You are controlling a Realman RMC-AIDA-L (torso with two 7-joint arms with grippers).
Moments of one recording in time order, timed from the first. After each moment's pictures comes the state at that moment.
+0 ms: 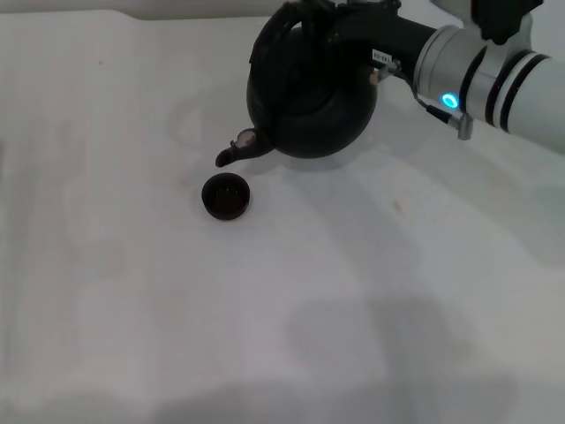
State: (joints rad) left arm -0.30 -2.08 -0.70 -0.14 -1.26 -1.23 2.81; right arm 0.42 2.02 -1.93 -1.03 -1.00 -0.28 1.47
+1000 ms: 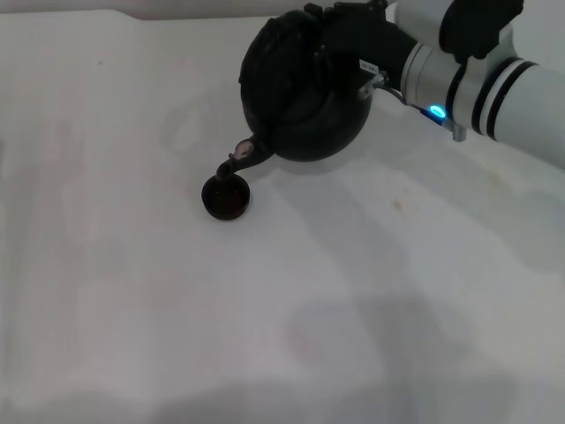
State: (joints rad) left arm -0.30 -2.08 -0.71 -0.14 -1.26 -1.23 2.81; right arm 0.41 2.02 -1.99 -1.08 -1.00 -0.22 1.34
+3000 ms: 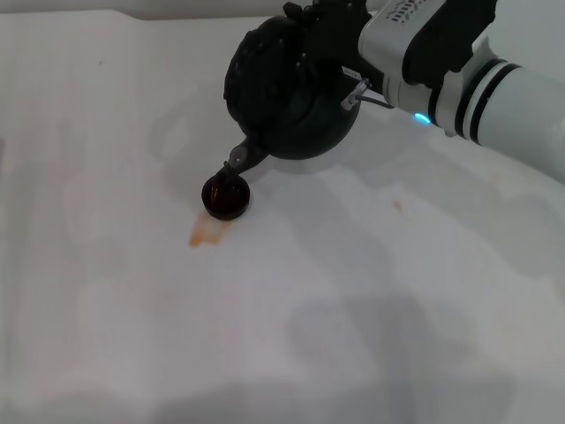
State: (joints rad) left arm -0.30 -2.08 -0.71 -0.14 -1.26 -1.23 2.81; right arm 0.40 2.02 -2.04 -1.12 -1.00 -0.17 1.18
